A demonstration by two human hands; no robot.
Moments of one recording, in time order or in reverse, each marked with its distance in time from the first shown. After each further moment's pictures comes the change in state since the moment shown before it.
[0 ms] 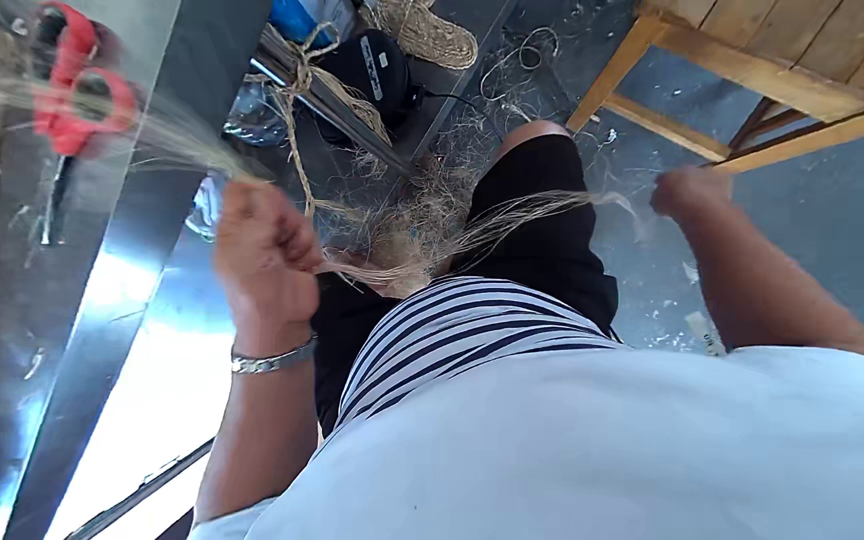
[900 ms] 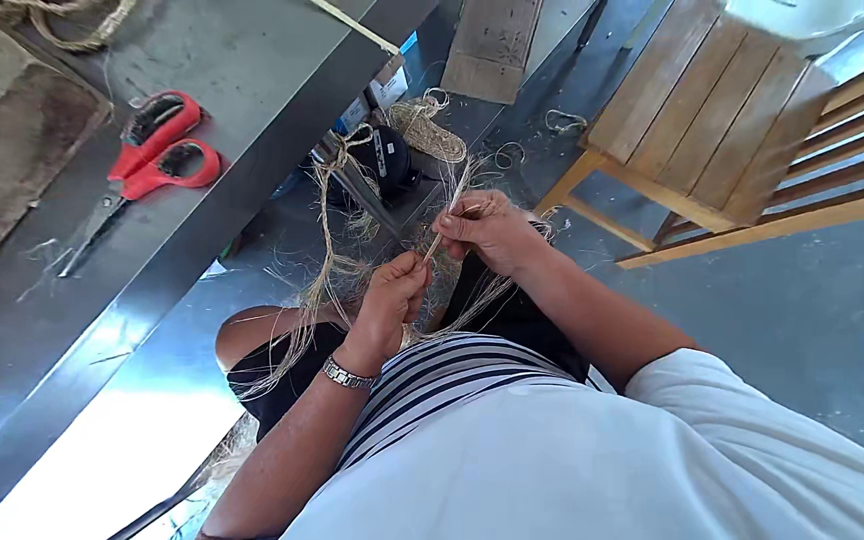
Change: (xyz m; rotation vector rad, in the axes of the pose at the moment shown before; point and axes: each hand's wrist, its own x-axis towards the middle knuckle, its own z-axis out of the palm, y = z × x) left_hand 0.002 -0.046 0.051 -0.090 -0.306 -0.272; right_hand -0.133 -0.241 -0.076 1.420 -0.337 -1.066
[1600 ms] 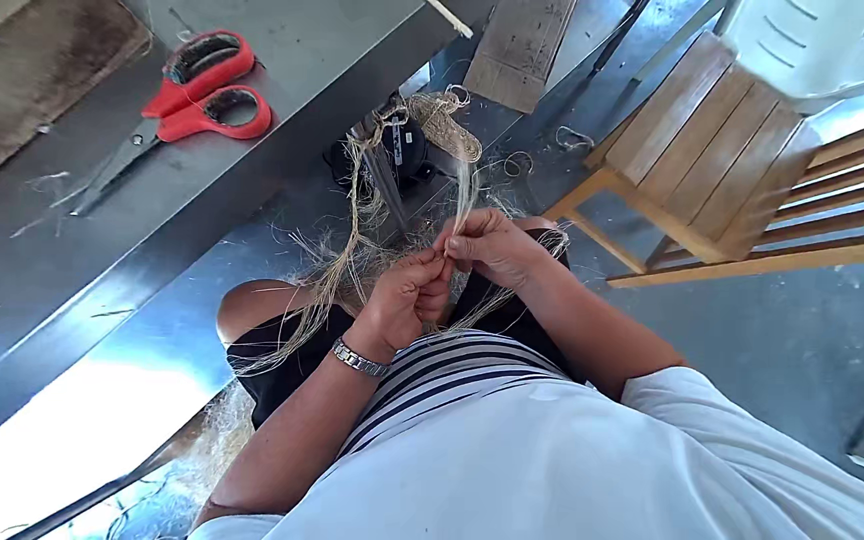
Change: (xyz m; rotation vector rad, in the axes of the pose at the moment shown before) left_hand -0.007 -0.006 -0.018 -0.447 -0.180 -0.098; right_hand 0.008 0.019 0.023 0.024 -0.233 0.052
